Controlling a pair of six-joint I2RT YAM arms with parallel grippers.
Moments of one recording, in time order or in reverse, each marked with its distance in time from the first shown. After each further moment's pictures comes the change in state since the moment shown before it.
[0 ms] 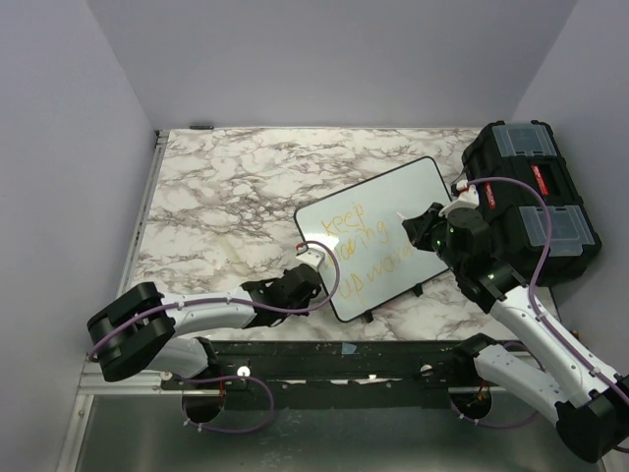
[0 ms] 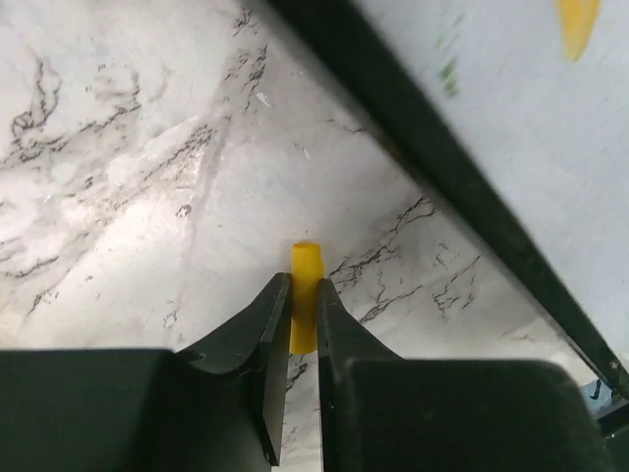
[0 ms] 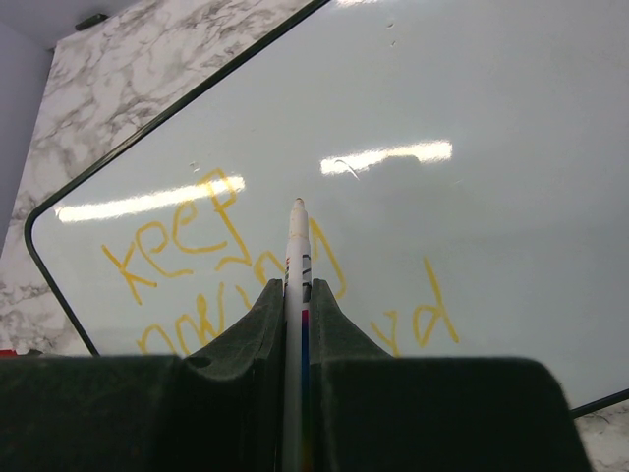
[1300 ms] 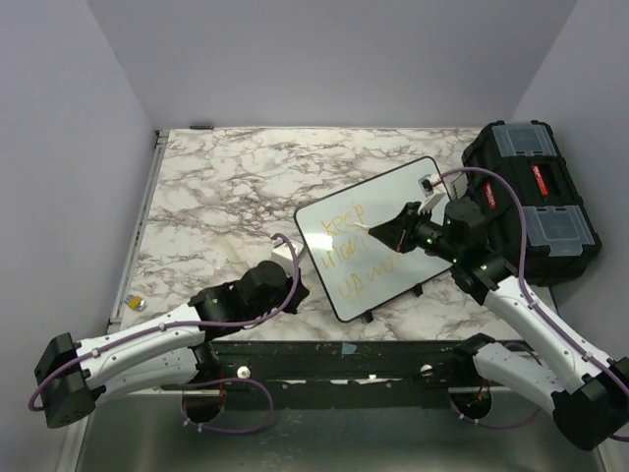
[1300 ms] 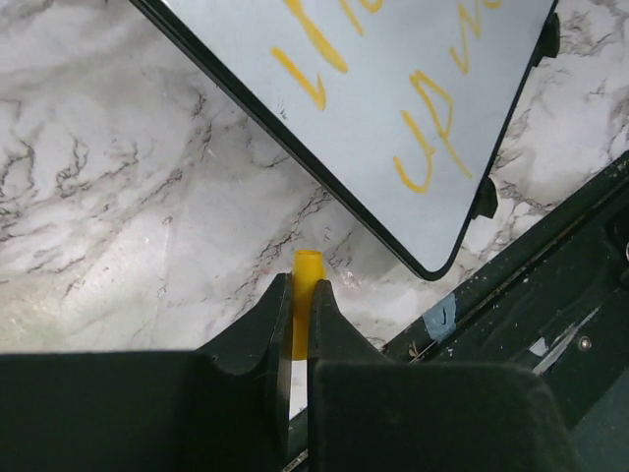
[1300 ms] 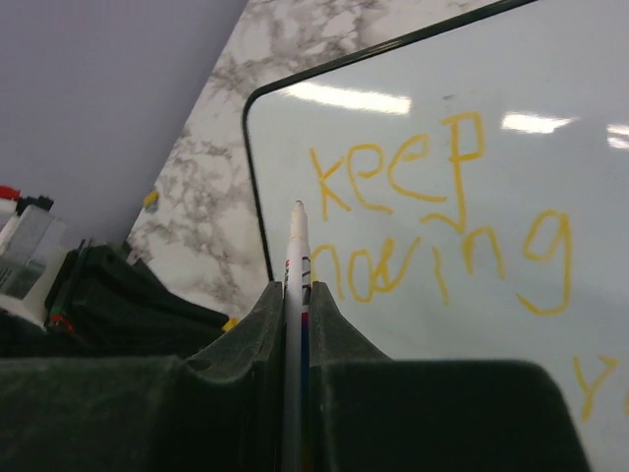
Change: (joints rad) left arm 0.000 -0.455 -0.008 -0.170 0.099 0.001; right arm 0.000 0.073 0.024 0.131 -0.507 -0.019
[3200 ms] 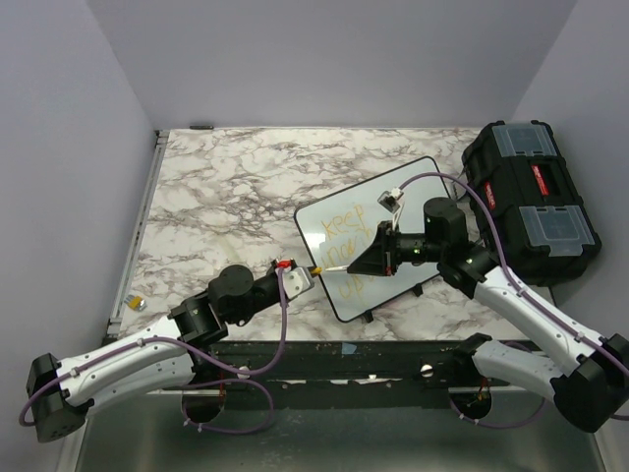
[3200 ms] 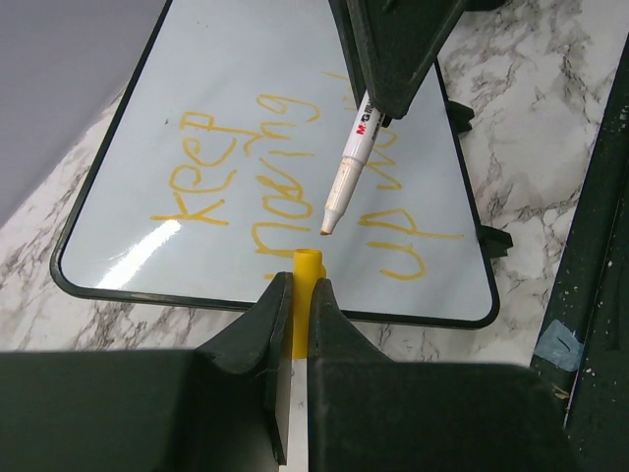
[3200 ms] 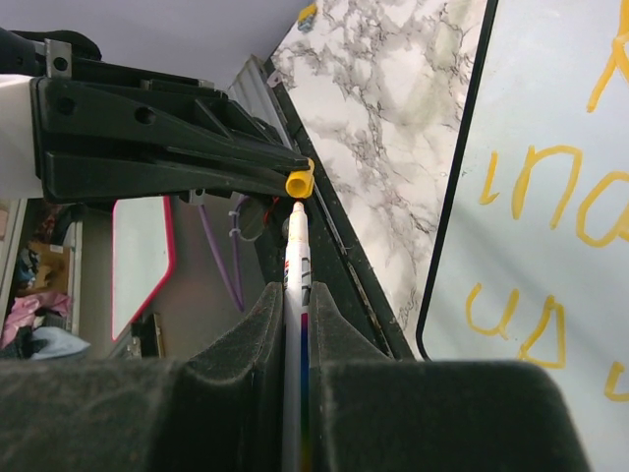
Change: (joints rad) left arm 0.000 -0.212 -0.051 0.296 0.216 0.800; right arm 0.096 0.098 0.044 -0.045 -0.487 -0.026
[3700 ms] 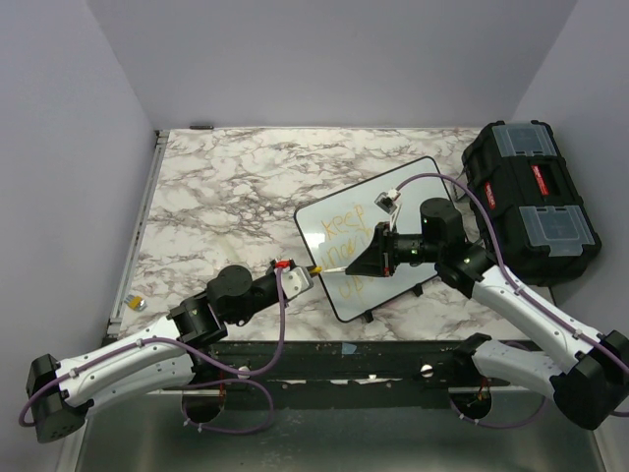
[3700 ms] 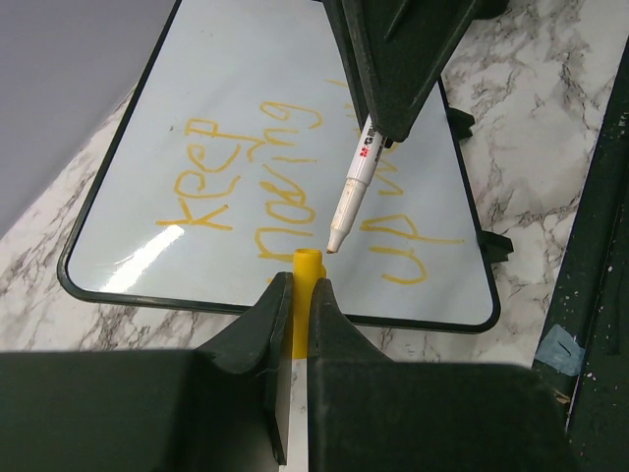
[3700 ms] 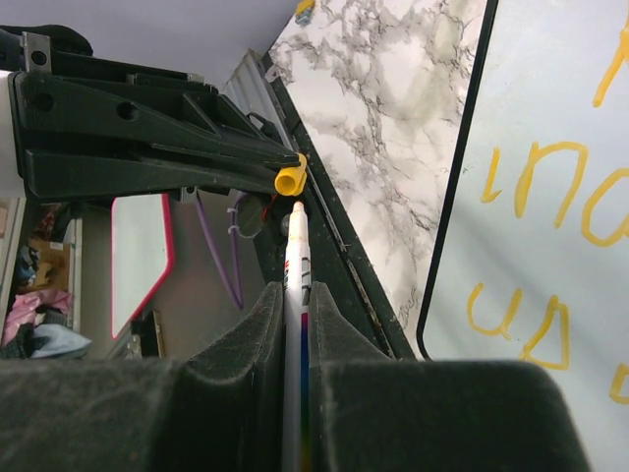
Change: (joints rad) left arm 0.000 -0.013 0.000 0.009 0.001 0.003; right arm 0.017 0.019 0.000 0.002 0.011 0.000
